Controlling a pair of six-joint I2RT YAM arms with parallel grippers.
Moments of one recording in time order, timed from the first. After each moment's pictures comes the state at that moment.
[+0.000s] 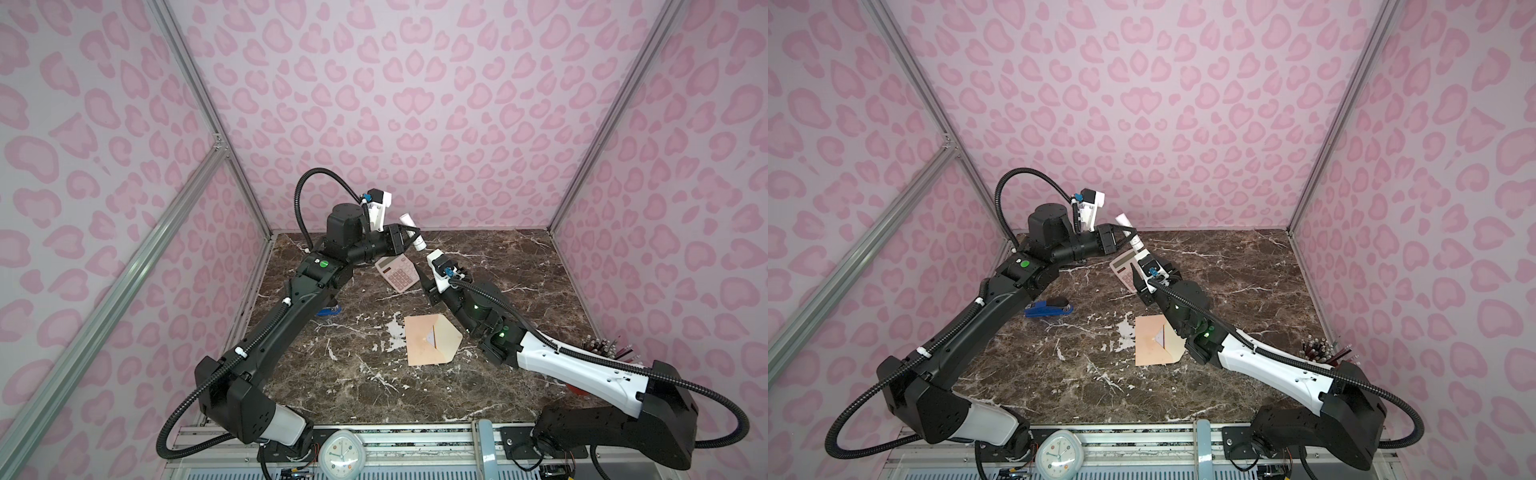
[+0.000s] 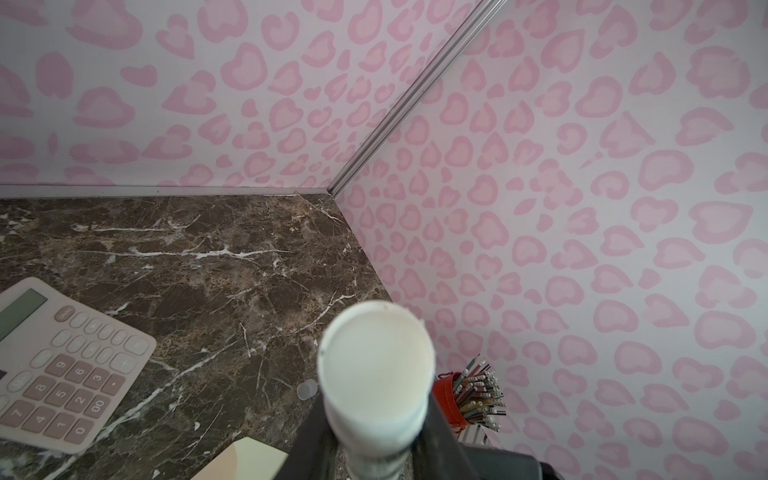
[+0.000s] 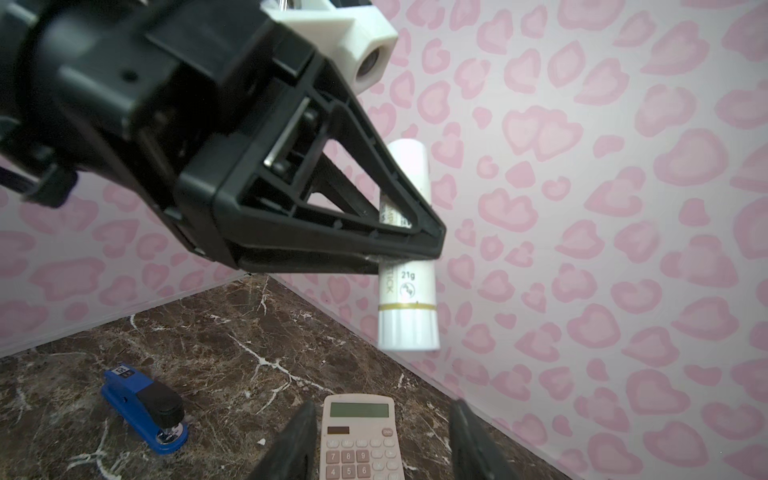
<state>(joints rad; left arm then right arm) -0.51 1.49 1.51 -0.26 0.49 -0.63 0.88 1.30 0.90 0.46 0.35 -0.26</state>
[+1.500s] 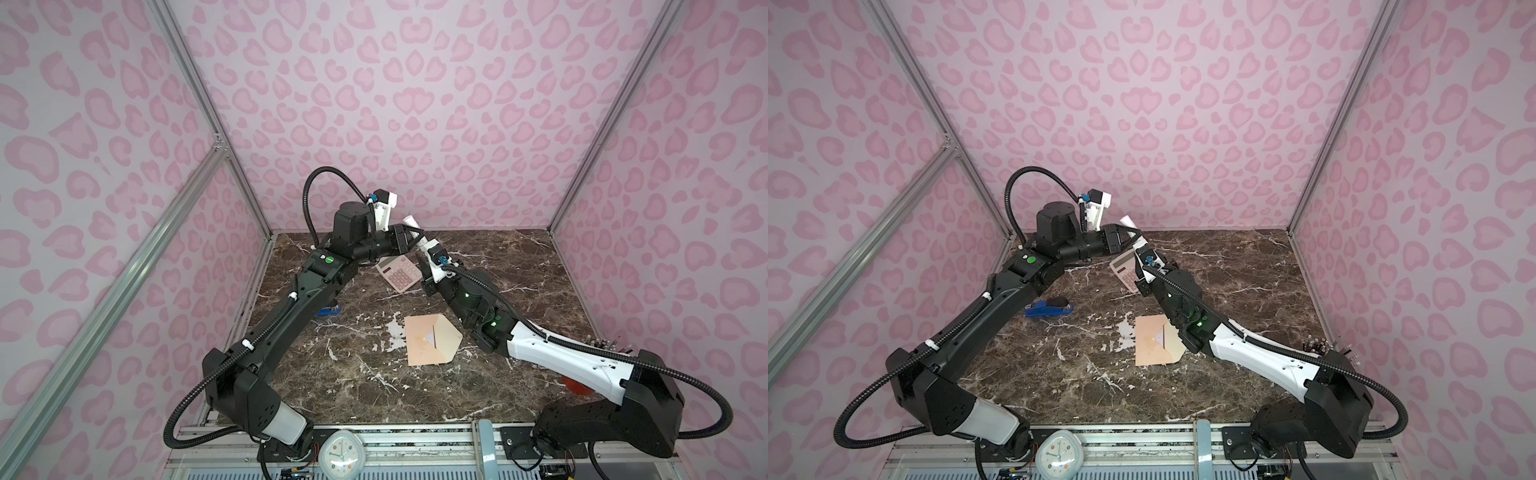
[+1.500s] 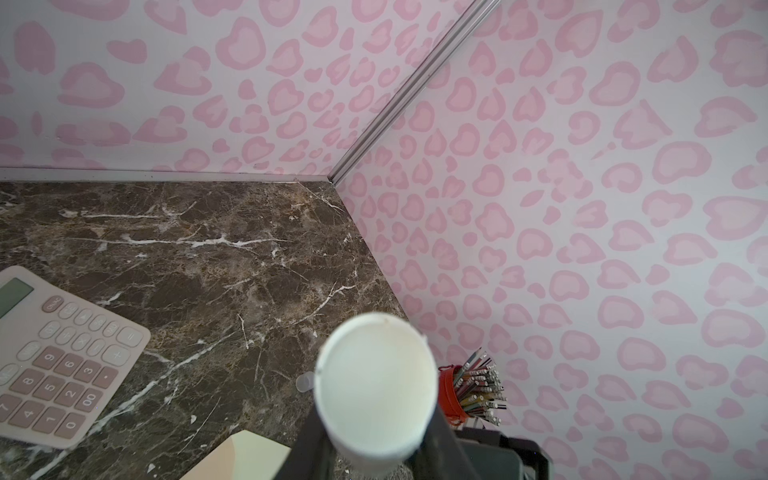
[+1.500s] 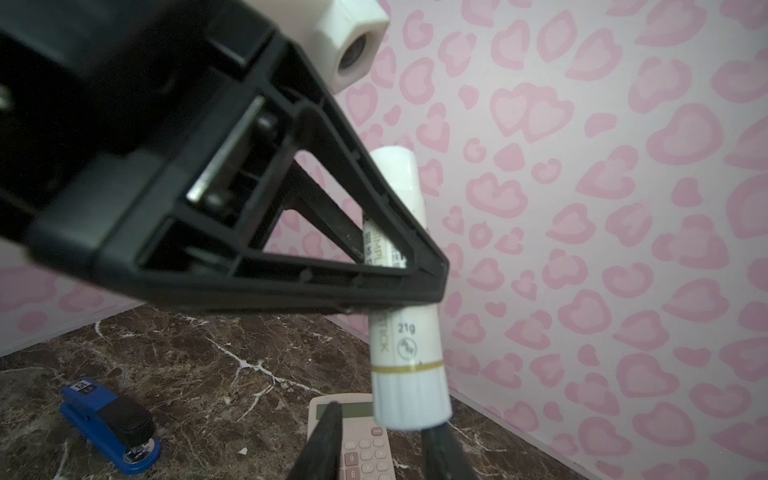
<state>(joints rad) -0.52 1.53 1.54 -0.28 0.50 -0.63 0.84 1.37 0.97 0.44 0.36 -0.23</state>
